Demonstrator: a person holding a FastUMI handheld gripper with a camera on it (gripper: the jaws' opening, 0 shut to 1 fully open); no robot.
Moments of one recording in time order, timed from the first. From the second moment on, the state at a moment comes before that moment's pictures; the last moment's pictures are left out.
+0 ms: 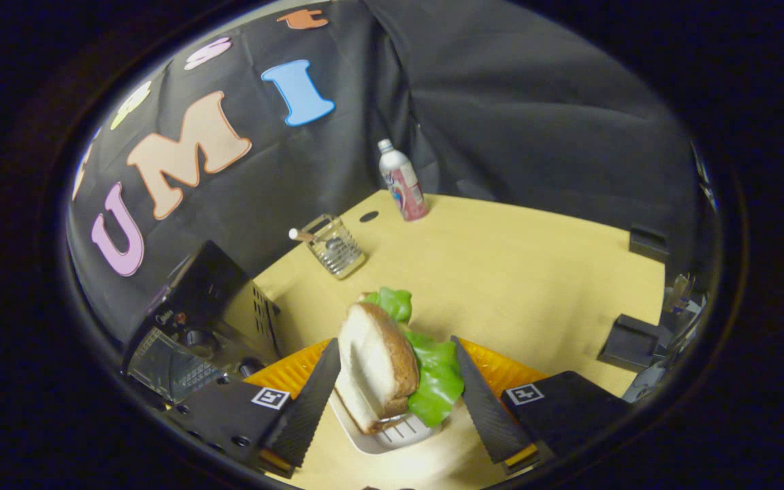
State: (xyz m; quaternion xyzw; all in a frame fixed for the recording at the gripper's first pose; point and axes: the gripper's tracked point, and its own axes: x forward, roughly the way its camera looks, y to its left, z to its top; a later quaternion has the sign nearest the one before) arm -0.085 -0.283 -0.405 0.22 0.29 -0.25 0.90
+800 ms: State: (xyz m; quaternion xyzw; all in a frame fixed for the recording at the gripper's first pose) arm -0.077 -0.274 -0.371 0.24 0.25 -0.22 0.91
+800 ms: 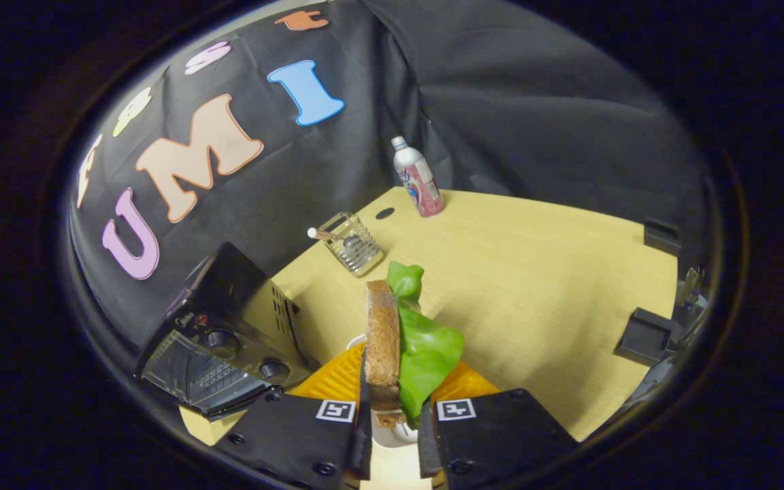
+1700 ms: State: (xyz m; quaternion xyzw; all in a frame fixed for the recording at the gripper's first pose) arm -0.077 -0.176 -0.288 0.24 0.19 -0.17 0.94
